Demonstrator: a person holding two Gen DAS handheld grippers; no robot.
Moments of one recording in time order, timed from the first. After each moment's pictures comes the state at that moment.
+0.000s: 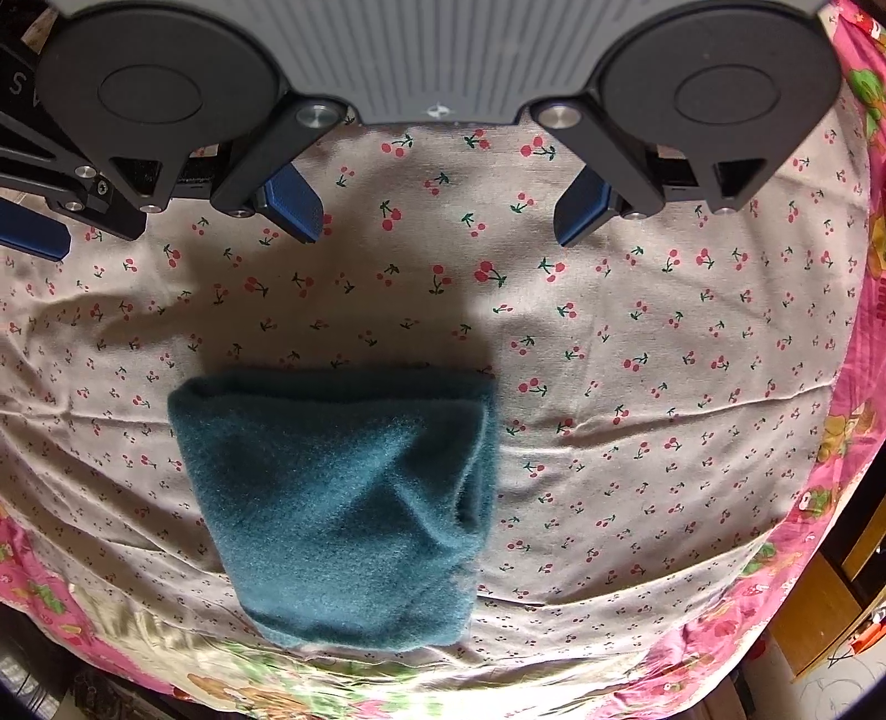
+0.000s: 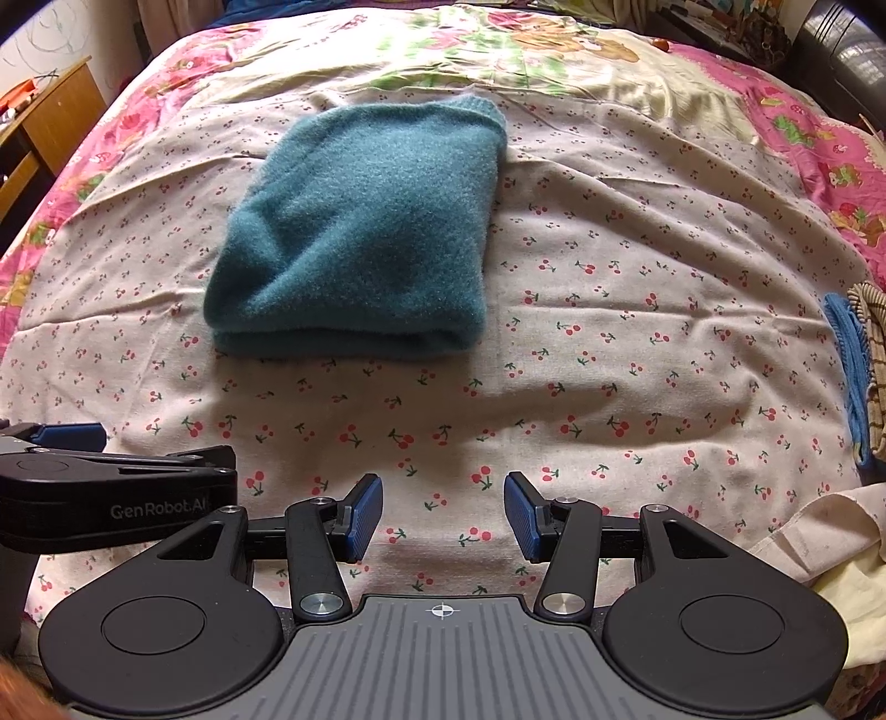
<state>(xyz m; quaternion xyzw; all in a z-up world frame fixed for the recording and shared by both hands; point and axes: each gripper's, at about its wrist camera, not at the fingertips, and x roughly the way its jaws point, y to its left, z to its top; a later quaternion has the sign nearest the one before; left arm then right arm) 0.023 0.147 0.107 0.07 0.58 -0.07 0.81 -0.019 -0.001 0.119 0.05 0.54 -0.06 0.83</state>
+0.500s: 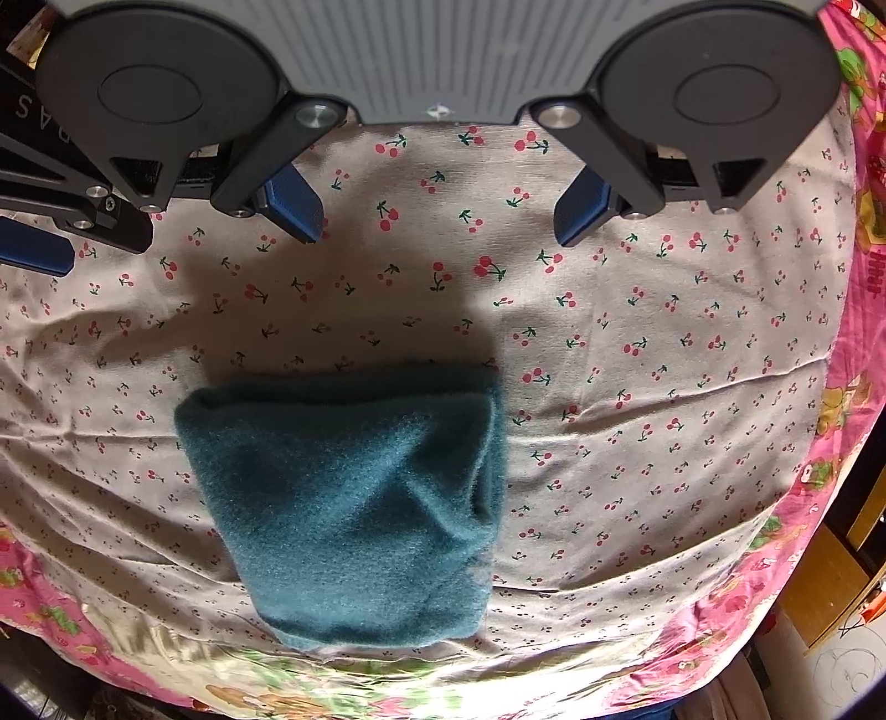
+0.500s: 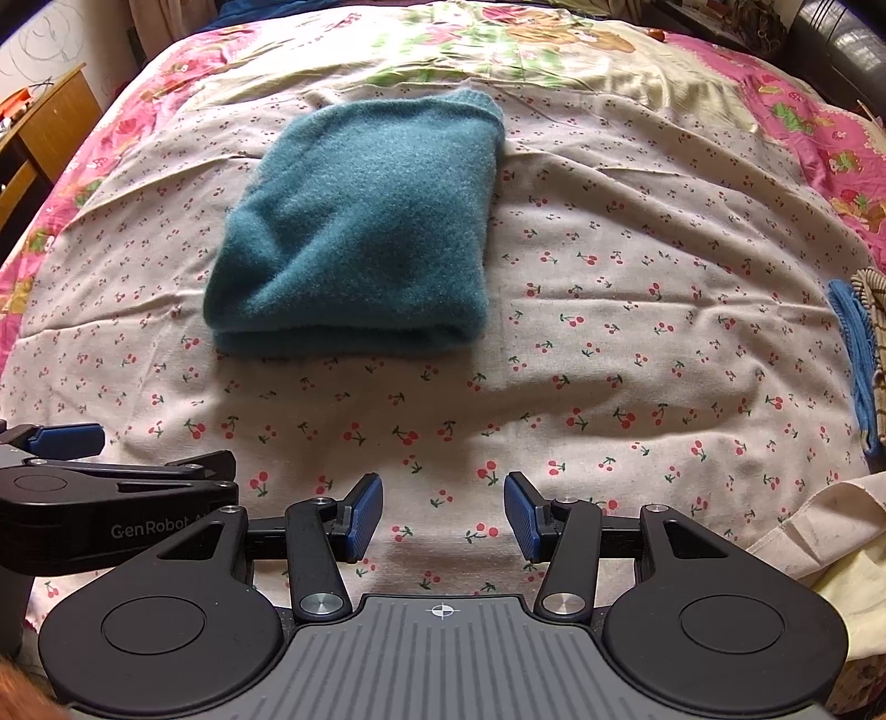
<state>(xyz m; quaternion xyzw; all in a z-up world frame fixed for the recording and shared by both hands) 0.018 0.139 0.108 0.10 0.57 -0.08 0.81 -0.018 -0.002 0.115 0.06 0.55 -0.07 0.83</state>
